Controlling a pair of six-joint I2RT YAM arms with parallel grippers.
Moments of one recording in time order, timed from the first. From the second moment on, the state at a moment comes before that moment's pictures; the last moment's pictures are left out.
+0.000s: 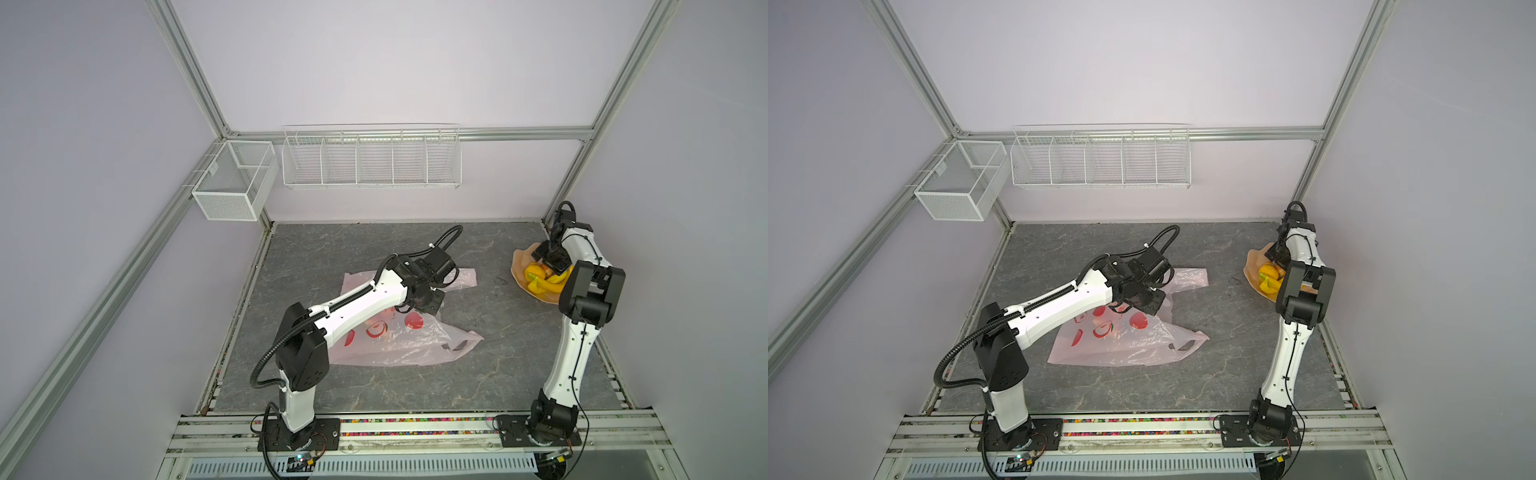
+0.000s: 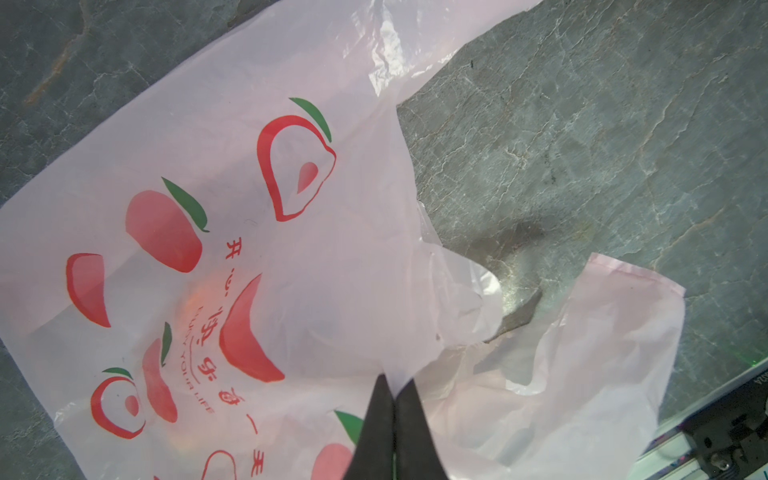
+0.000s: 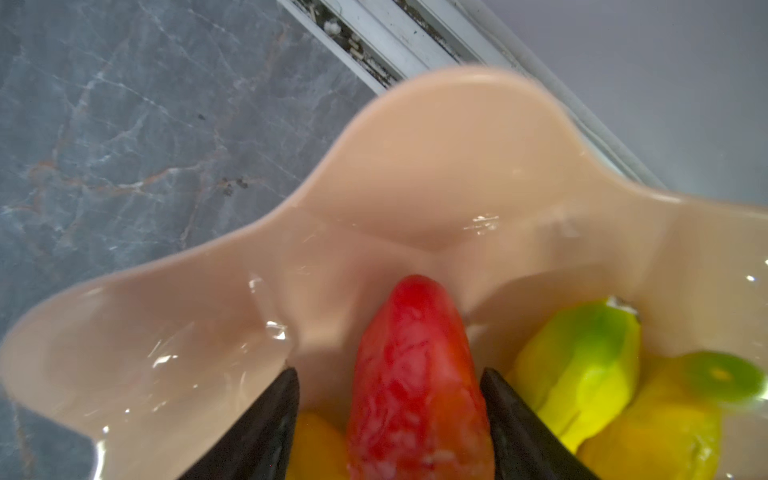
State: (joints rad) left arm -0.97 1.87 1.73 -1.02 -0.10 -0.35; right arm -0.27 2.37 2.06 -0.99 0.12 0.58
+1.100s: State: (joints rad) left arm -0.97 1.86 1.71 -1.00 -0.10 -0.35; right arm -0.27 1.98 1.80 -0.87 -0.01 0.57
